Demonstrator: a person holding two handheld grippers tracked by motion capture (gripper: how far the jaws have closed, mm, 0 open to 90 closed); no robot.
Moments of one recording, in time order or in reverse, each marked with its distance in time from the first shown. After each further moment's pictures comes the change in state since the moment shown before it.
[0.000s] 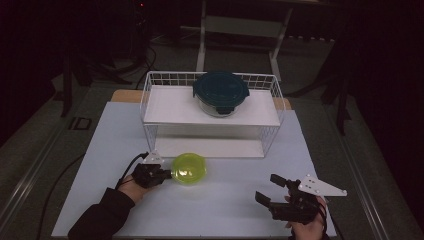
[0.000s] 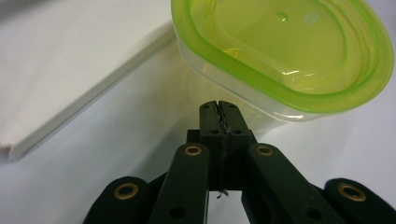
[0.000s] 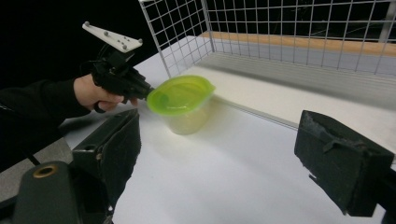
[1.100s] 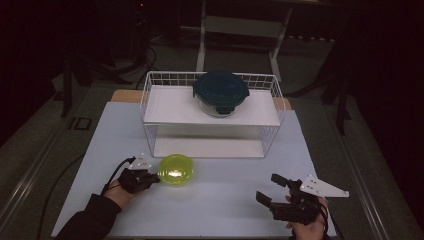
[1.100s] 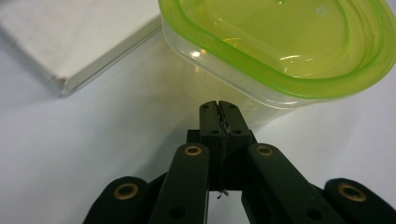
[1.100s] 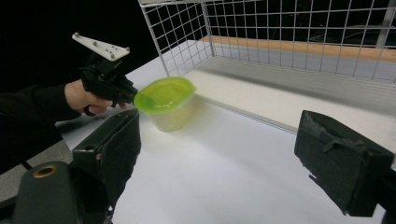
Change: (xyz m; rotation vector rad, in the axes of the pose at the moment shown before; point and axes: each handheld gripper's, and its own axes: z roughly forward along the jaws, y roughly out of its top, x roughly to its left) left arm 0.010 -0.027 -0.024 0.017 0.043 -0.004; right arm 0.002 0.002 -0.003 -0.016 -0.004 -0.005
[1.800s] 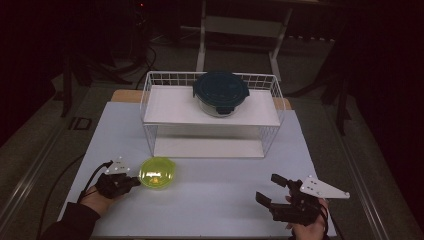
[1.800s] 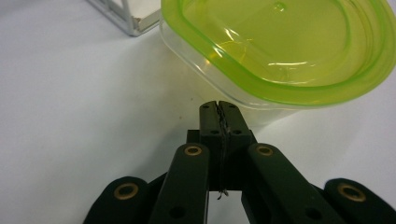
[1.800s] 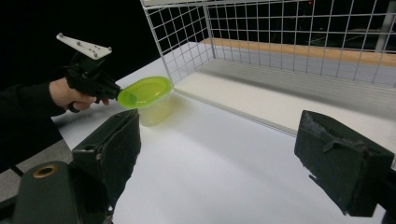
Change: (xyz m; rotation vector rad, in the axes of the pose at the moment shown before) left arm 0.018 -0.034 -0.041 0.003 0.052 -0.047; right arm 0.003 0.001 -0.001 -0.006 0.001 -0.011
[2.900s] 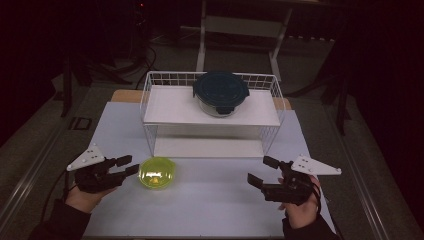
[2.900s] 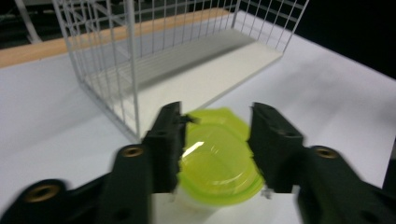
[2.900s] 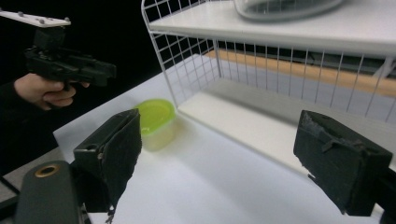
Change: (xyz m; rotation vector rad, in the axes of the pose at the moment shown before) left arm -0.012 0.033 -0.077 -0.329 -0.003 -0.045; right arm 0.000 0.046 0.027 0.002 0.026 -0.028
